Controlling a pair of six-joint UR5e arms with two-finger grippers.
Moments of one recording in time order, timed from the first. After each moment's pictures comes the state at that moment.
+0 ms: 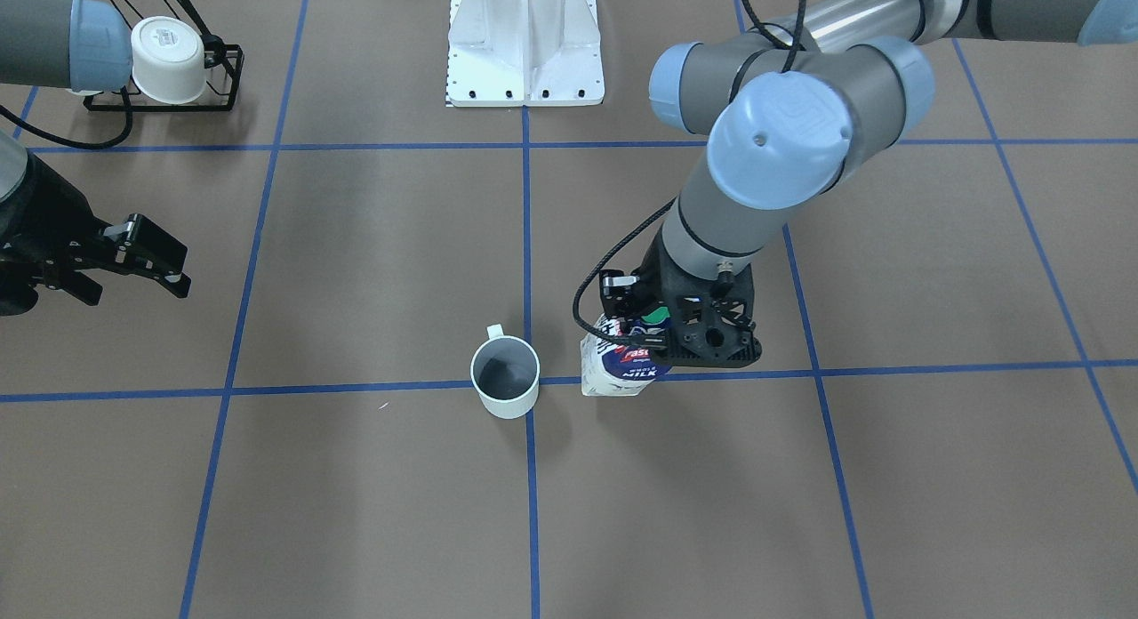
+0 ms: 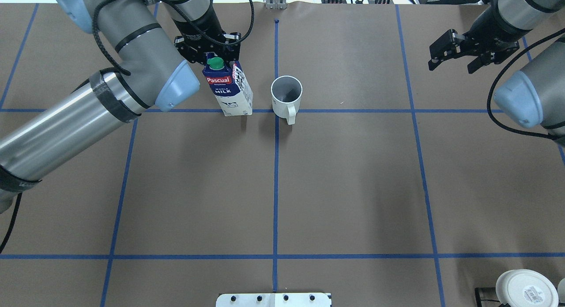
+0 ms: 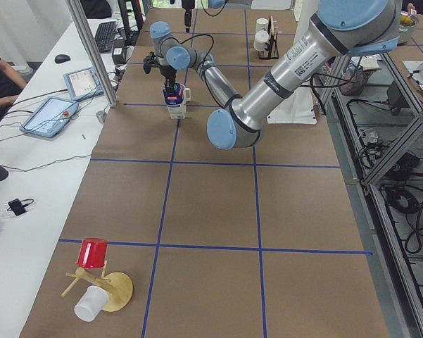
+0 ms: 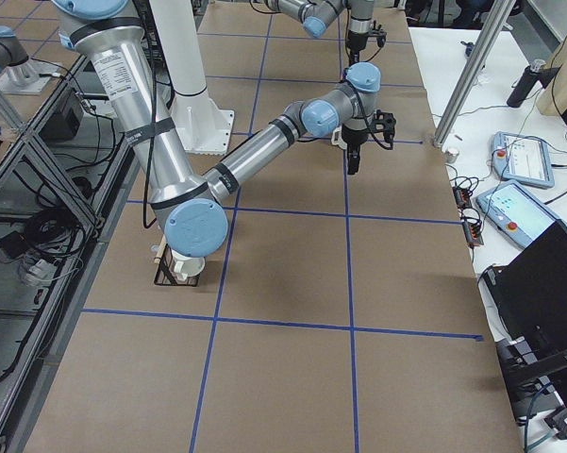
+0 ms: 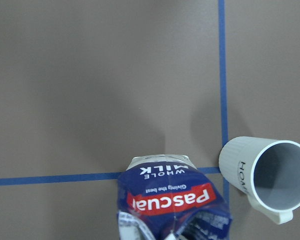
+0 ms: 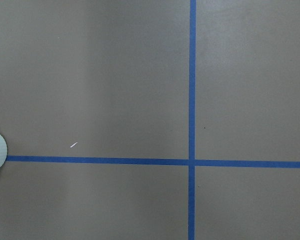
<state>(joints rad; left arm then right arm) -0.86 -2.48 -1.43 -1.53 -2.20 -0.94 1.11 -1.18 1.85 -1.65 2.29 0.73</state>
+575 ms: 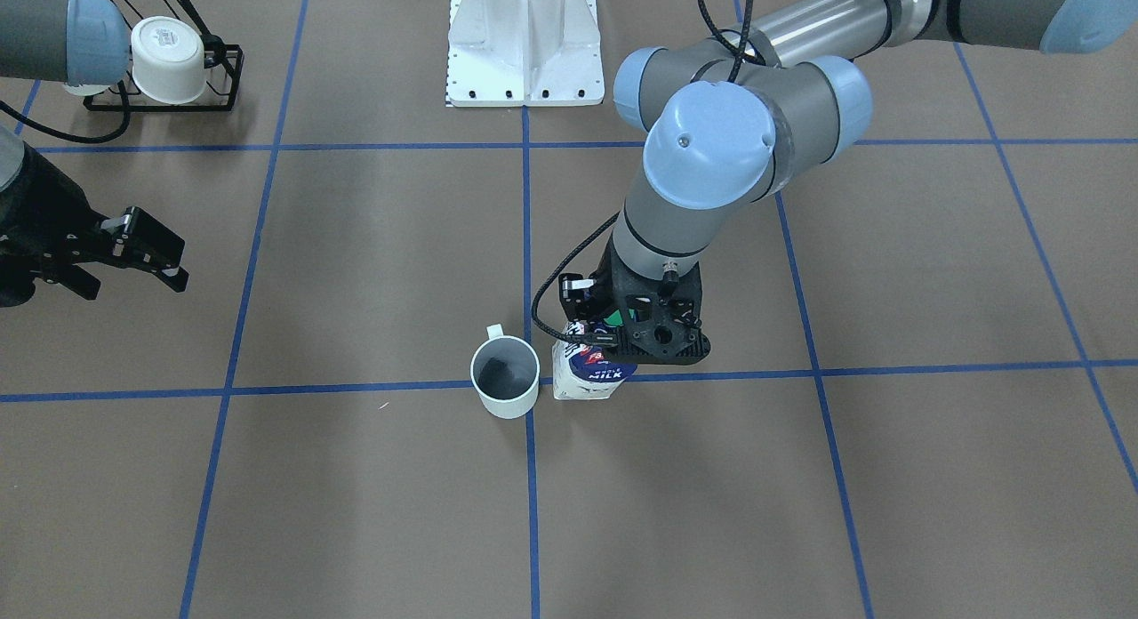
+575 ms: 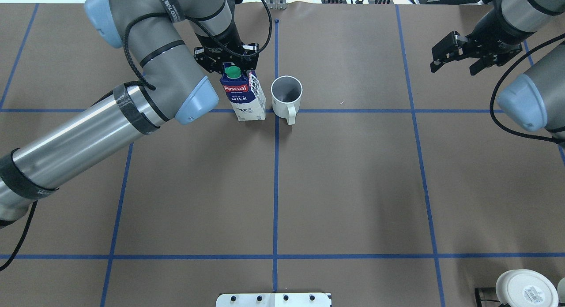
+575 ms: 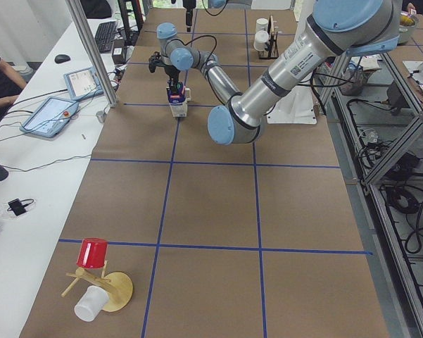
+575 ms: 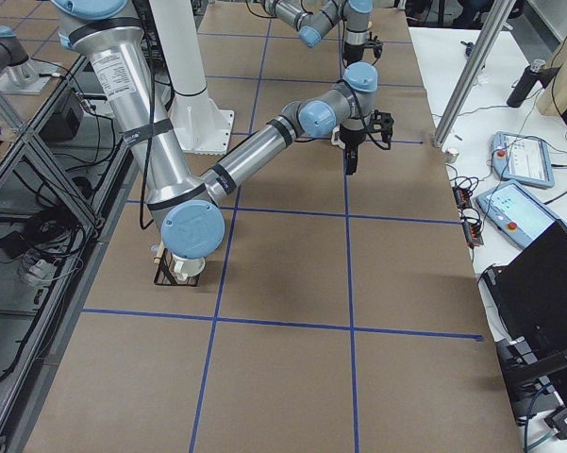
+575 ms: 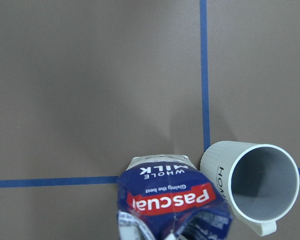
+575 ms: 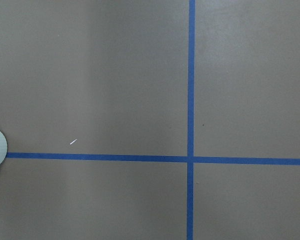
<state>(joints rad) -0.82 -2.50 -1.39 -1.58 -2.17 -1.00 1.11 -1.19 1.86 -1.65 2.29 0.73</state>
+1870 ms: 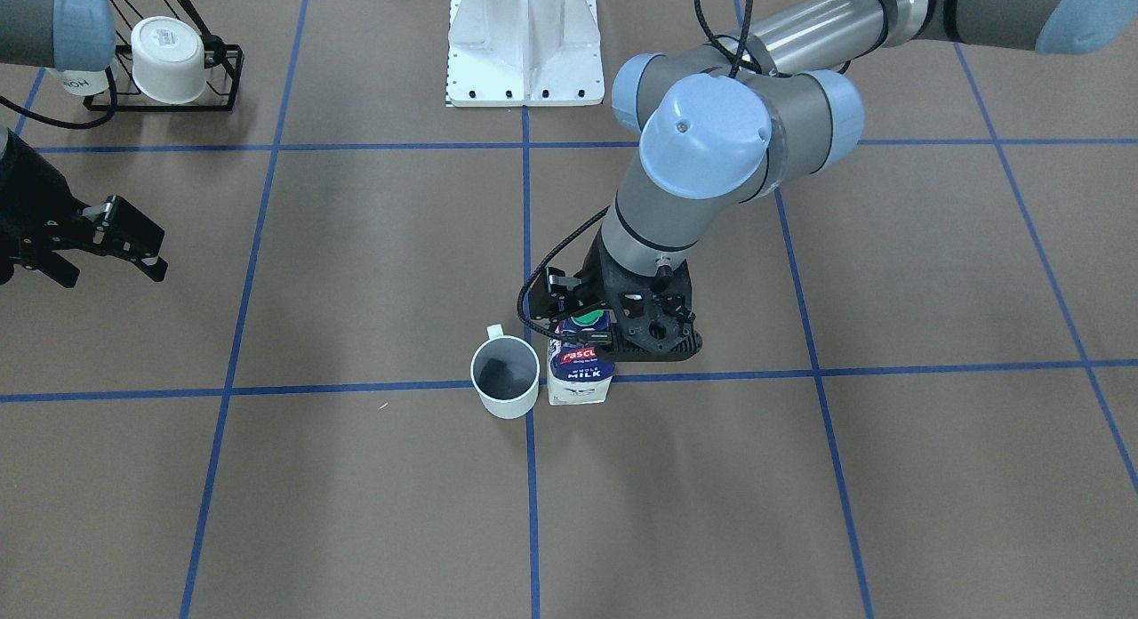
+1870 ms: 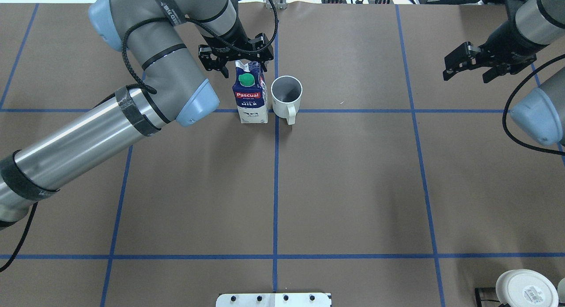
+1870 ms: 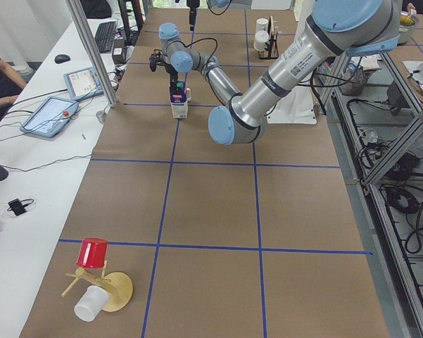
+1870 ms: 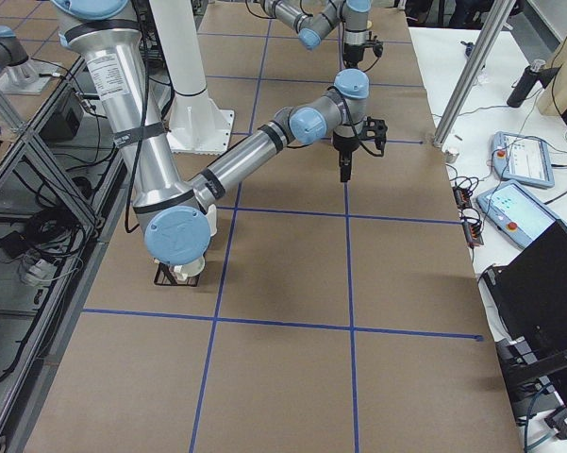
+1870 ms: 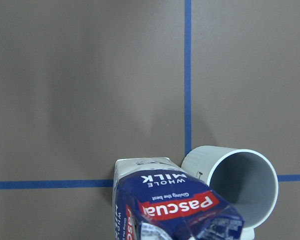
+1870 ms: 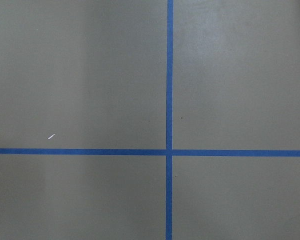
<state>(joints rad) -0.82 -2.50 -1.38 -1.72 -2.17 -1.16 1.11 -1.26 1.91 -1.64 2.26 0.73</state>
